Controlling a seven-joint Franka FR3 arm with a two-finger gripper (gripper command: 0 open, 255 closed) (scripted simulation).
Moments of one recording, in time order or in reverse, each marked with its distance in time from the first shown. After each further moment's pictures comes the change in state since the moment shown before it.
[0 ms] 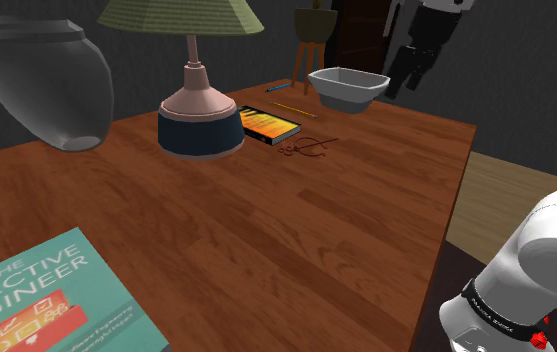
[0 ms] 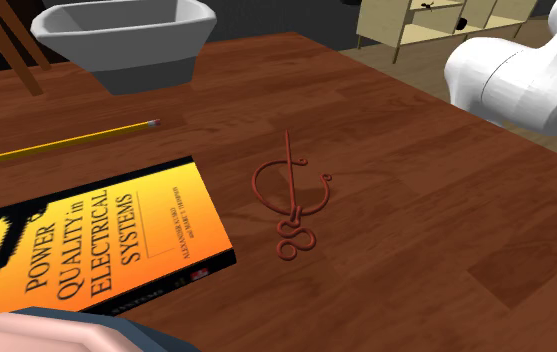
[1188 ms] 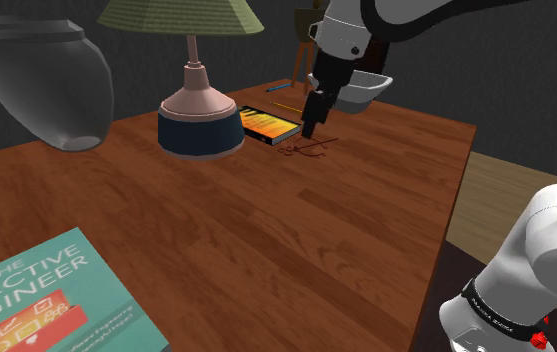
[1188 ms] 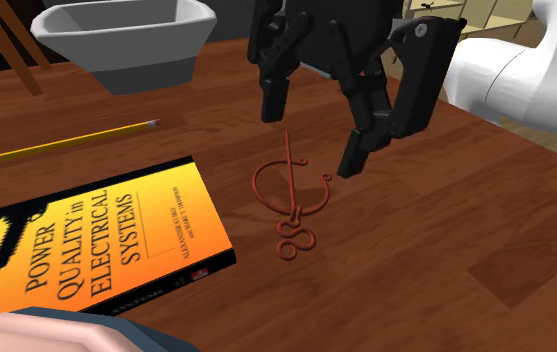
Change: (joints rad) arm 0.180 0.333 0.146 0.045 0.105 0.302 -0.083
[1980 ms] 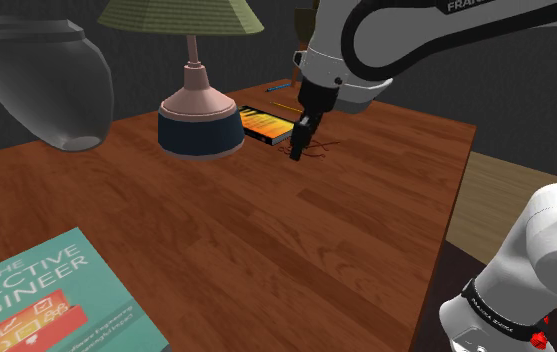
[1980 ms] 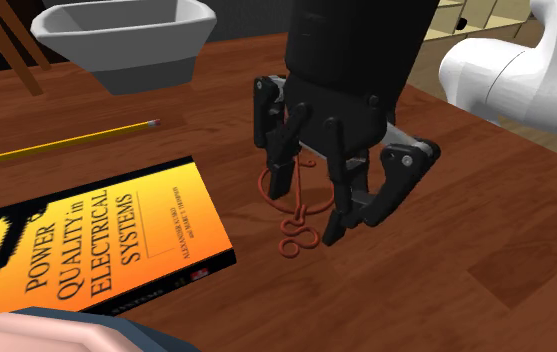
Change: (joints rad) arm 0.025 0.064 0.027 -0.064 0.011 0.134 -0.016
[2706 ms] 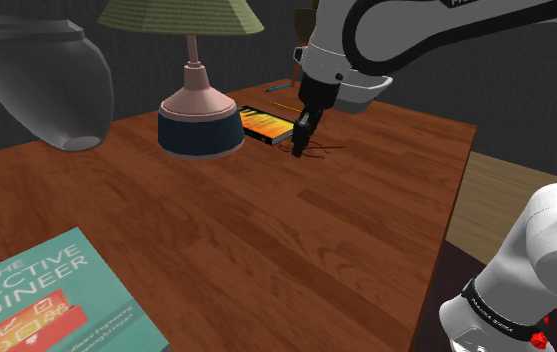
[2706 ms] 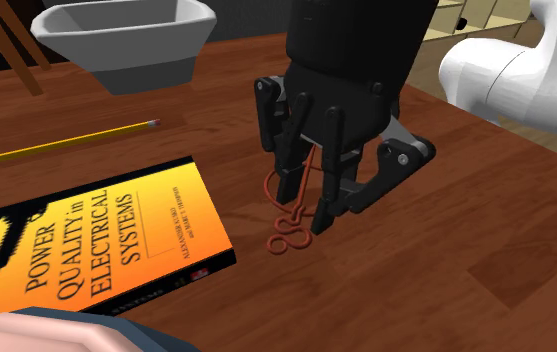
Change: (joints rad) arm 0.000 -0.005 -0.001 0.013 0.000 -0.015 -0.001
